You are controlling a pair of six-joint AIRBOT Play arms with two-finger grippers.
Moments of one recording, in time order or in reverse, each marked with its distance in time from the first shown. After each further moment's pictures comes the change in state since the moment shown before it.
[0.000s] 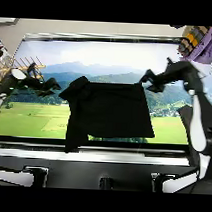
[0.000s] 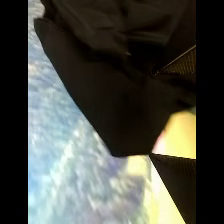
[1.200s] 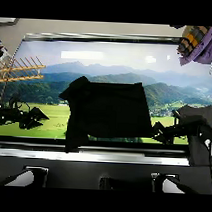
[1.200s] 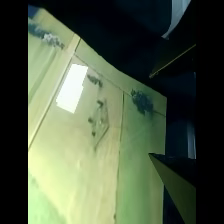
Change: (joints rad) left arm 0.248 0.416 -0.592 -0.079 -0.196 0.180; right arm -0.261 0.460 -1.046 0.051 0.046 -0.337
